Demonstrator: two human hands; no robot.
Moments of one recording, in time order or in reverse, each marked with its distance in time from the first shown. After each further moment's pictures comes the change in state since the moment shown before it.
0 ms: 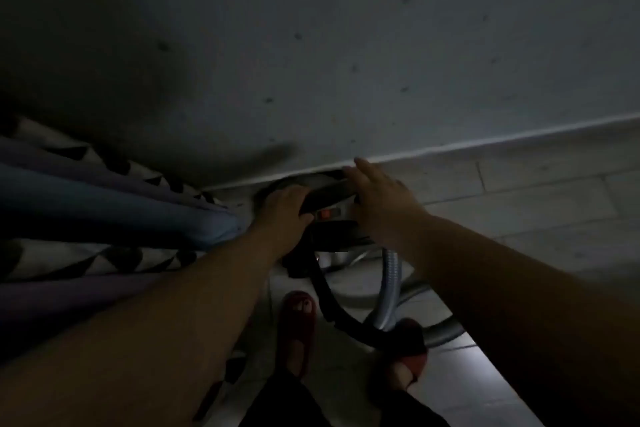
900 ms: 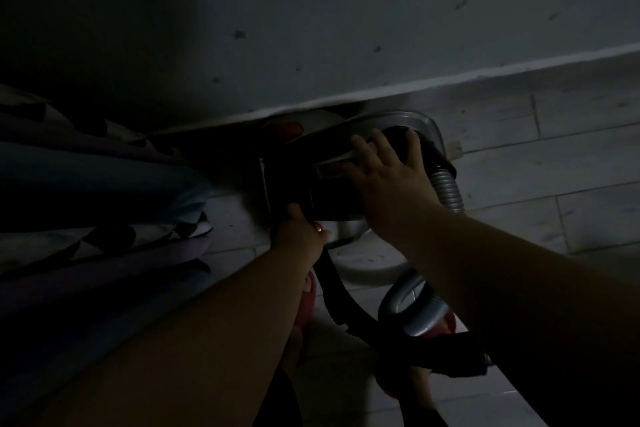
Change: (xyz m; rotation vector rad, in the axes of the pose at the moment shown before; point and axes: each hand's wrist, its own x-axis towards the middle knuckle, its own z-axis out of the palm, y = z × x) left_hand 0.072 -0.073 0.195 -0.298 -0.224 -0.610; right_hand 0.087 0.052 0.142 -0.543 -0.081 -0.066
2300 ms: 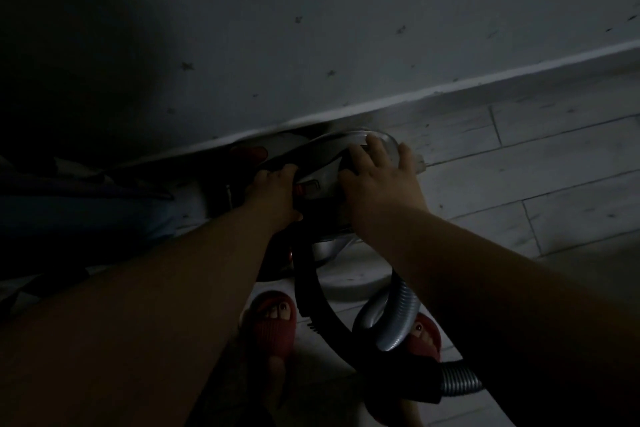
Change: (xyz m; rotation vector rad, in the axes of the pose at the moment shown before) left_hand 0.039 0.064 -0.049 0.500 0.107 0.478; right_hand -0.004 0.031 -0.010 0.127 0.016 0.153
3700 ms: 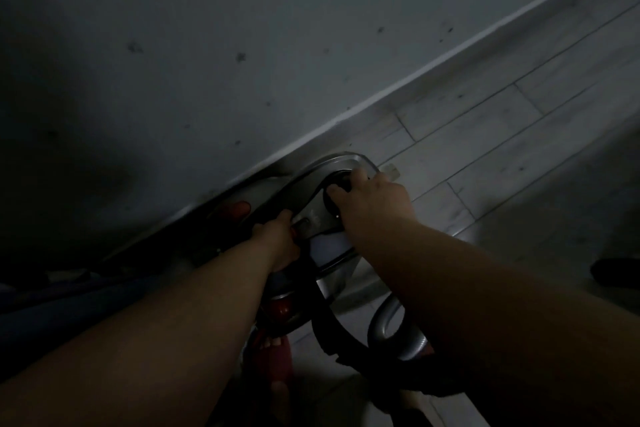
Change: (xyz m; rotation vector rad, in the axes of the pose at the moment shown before) left_hand -0.080 0.161 -0.034 0.048 -0.178 0.012; right_hand -0.124 0.112 -0.050 0.153 -0.105 0.285
